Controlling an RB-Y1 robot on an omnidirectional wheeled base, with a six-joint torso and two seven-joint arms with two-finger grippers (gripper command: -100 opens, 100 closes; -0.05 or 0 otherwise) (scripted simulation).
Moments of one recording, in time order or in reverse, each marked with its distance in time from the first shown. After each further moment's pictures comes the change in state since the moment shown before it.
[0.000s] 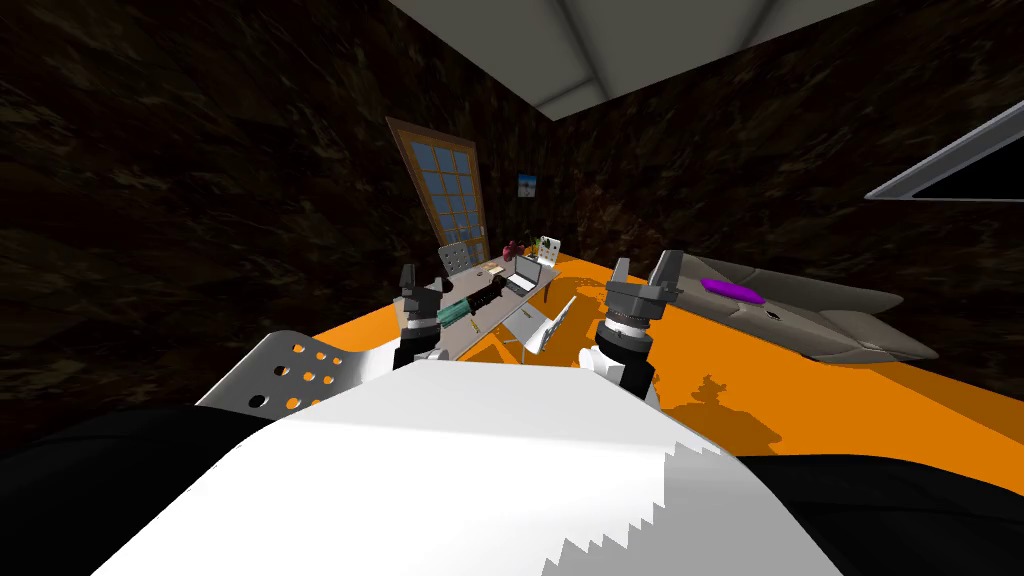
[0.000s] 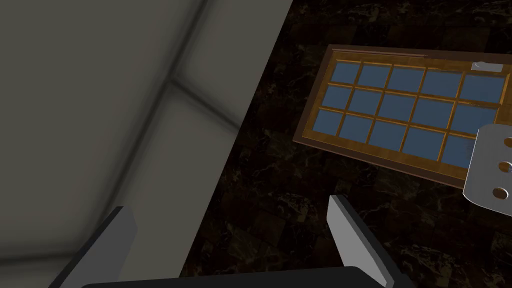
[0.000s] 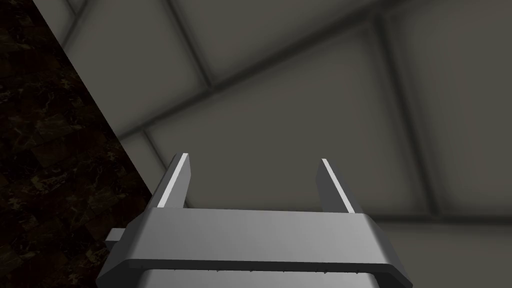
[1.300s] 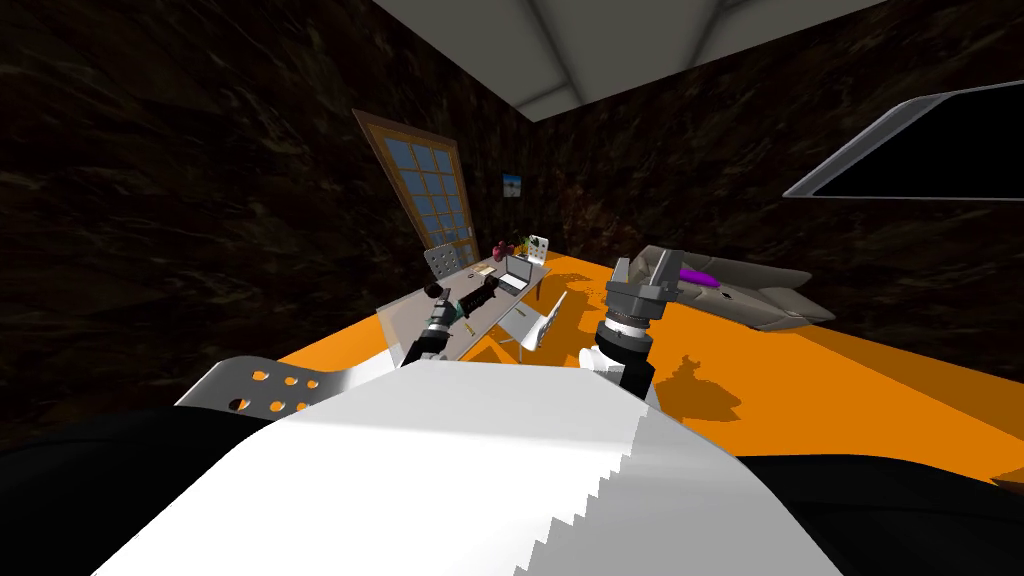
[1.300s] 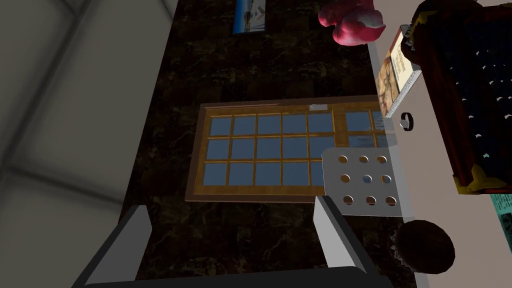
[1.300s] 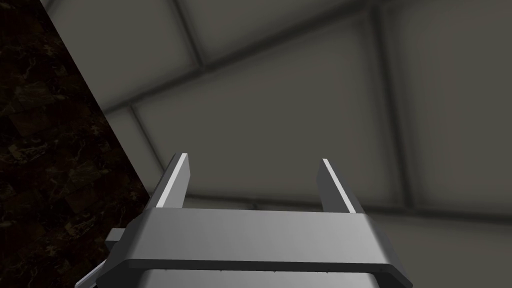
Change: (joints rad) left arm -0.041 0.200 -0.040 0.226 0.213 0.259 -0.168; right arm 0.000 0.000 0.000 0.000 0.000 0.000 0.000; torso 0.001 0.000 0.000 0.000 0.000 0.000
